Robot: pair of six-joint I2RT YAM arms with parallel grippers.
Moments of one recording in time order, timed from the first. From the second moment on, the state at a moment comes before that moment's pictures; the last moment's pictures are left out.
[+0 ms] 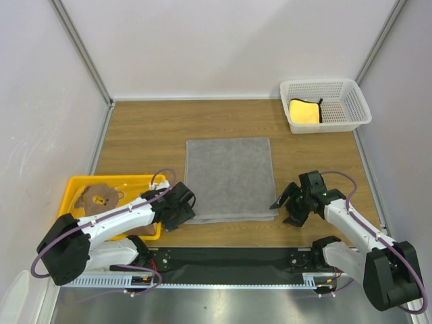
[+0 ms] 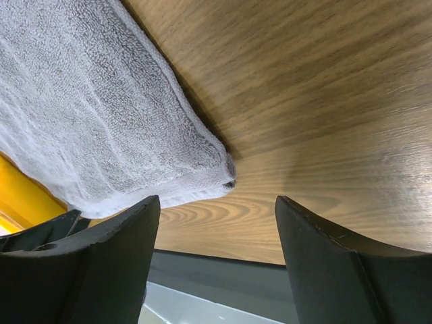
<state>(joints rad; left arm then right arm) -0.81 1.14 0.54 -0.72 -0.22 -1.32 0.28 1.01 0.47 -0.61 -0.27 1.00</state>
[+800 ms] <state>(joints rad) -0.83 1.14 0.45 -0.46 -0.26 -1.50 0.29 0.84 0.30 -0.52 -0.27 1.23</state>
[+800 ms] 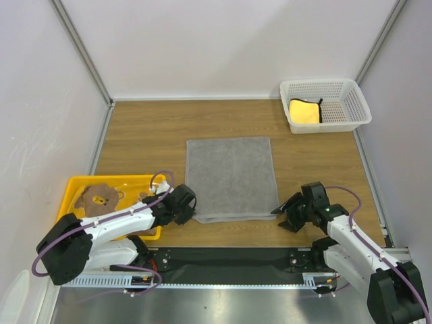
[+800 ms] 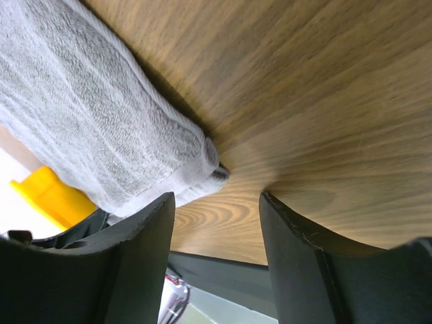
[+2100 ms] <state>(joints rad) -0.85 1.12 0.57 -0.63 -0.30 -1.50 0.32 1.02 0.51 -0.56 -0.12 1.12</state>
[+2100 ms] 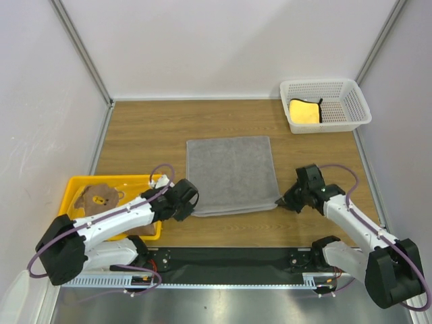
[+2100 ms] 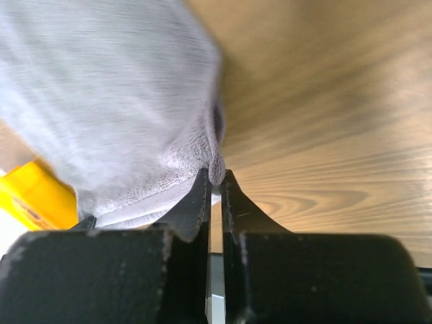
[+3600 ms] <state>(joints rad) -0.40 1.89 1.47 -0.63 -0.28 -1.01 0.17 2.13 1.76 -0.63 -0.16 0.73</state>
